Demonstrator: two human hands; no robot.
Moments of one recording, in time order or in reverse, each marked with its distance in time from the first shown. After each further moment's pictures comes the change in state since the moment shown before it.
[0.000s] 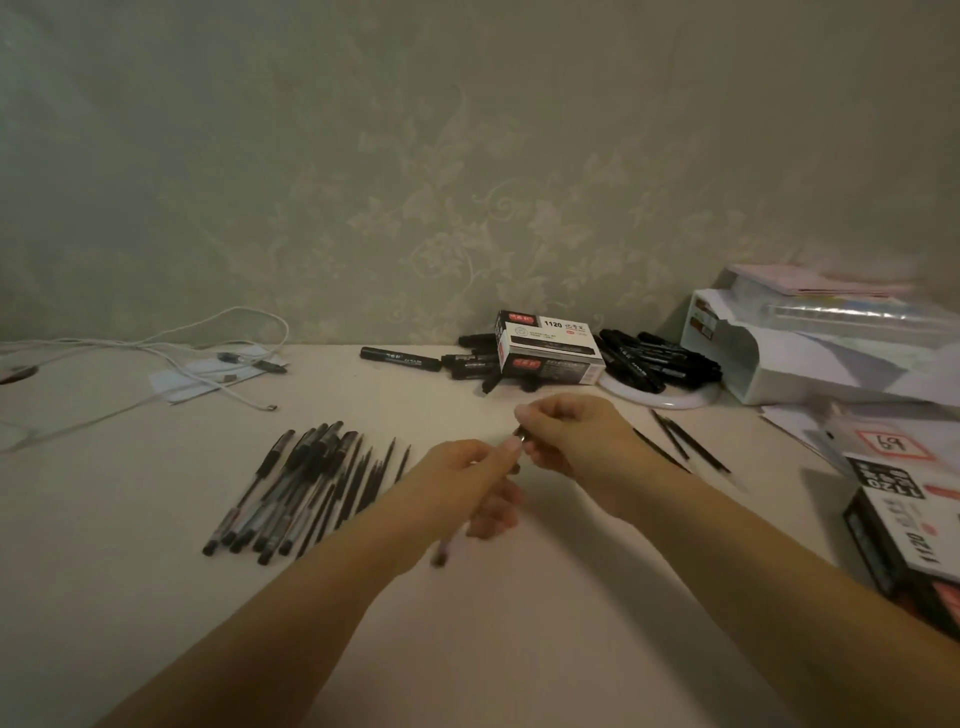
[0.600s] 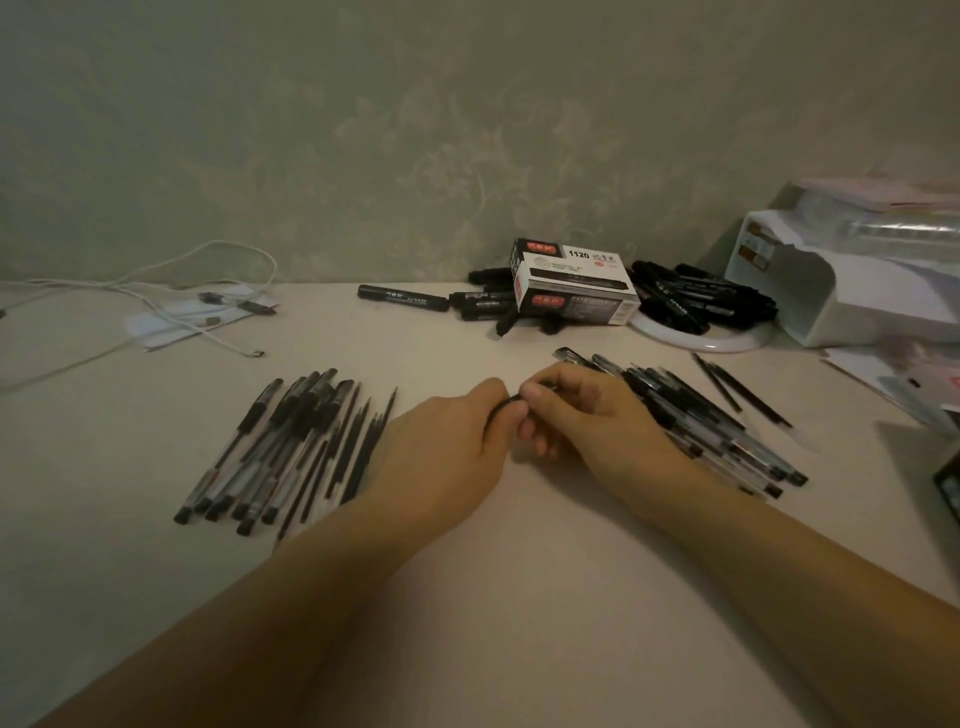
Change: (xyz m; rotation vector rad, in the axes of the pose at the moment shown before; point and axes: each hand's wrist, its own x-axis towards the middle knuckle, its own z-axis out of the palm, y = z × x) left_hand 0.022 -0.029 -0.010 0.997 0.361 0.495; right_hand 0.002 0.035 0.007 -0.102 -0.175 -0.238
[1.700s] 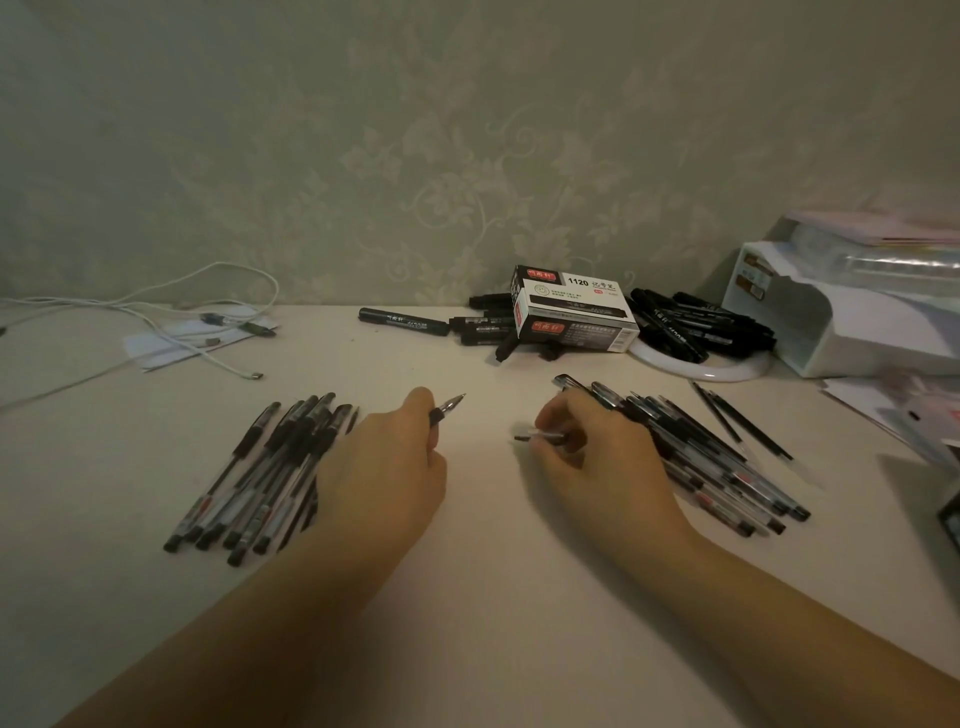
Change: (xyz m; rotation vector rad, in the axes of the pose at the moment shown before) left_hand -0.002 -0.020 -0.015 0.193 0.044 -0.335; right_hand -0.006 0.015 0.003 -0.645 0.311 -0.149
